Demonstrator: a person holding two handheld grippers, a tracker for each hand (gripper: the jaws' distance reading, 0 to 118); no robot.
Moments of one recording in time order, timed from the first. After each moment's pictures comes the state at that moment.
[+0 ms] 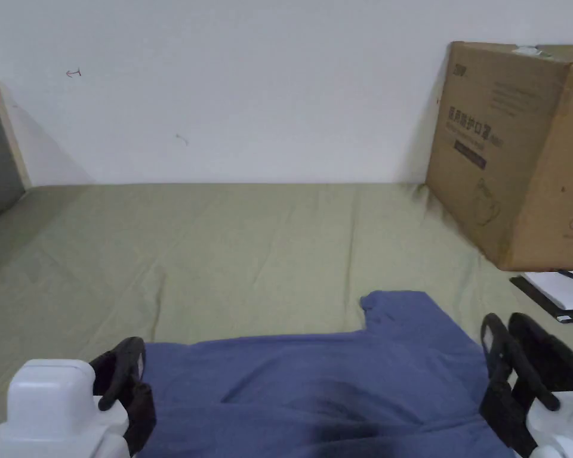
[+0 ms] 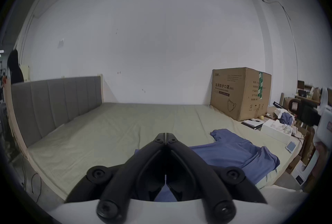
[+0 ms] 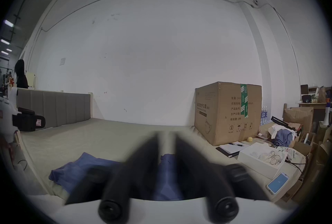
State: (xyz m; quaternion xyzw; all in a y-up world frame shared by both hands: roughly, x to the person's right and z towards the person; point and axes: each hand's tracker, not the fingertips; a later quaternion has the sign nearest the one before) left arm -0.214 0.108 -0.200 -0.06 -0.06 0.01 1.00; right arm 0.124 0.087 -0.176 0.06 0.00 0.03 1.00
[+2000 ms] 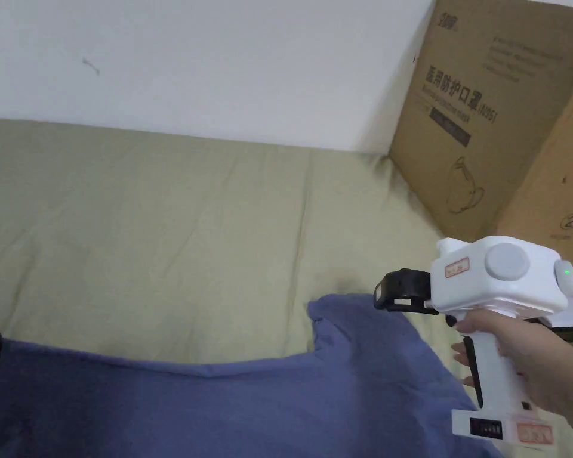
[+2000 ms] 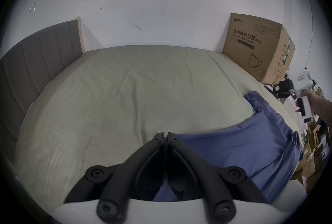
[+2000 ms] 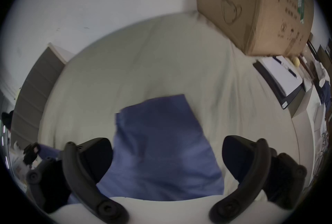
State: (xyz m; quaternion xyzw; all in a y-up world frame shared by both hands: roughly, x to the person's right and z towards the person) left arm -0.279 0.009 -0.492 -0.33 -0.10 0.02 0.94; right arm 0.304 0.009 -0.604 -0.48 0.00 -0.11 0.87
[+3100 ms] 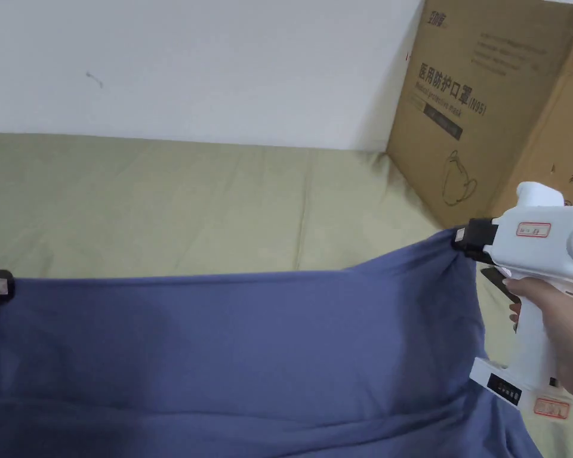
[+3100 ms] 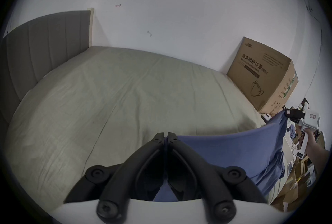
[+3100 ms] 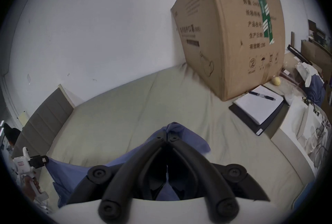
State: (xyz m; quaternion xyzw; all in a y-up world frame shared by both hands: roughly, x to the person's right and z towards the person) left arm -0.285 0.054 -0.527 -0.31 -0.09 0.11 0.94; right arm 0.328 0.085 -0.524 -0.24 -0.05 -0.16 0.96
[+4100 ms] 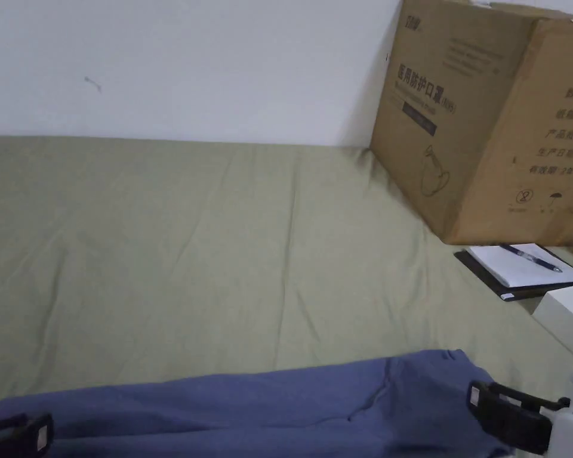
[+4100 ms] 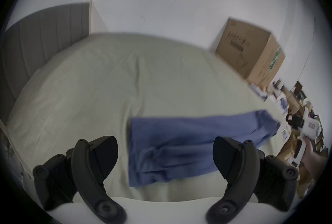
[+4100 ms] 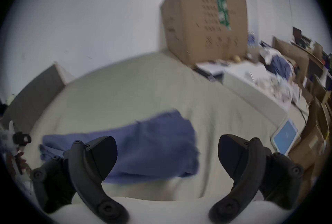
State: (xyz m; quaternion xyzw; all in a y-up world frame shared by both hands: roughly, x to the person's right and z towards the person) left arm -0.301 0.013 -0.351 -0.33 -0.12 0.10 0.93; right arm 0.281 0.032 -0.272 -0.26 -0.09 -0.10 0.96
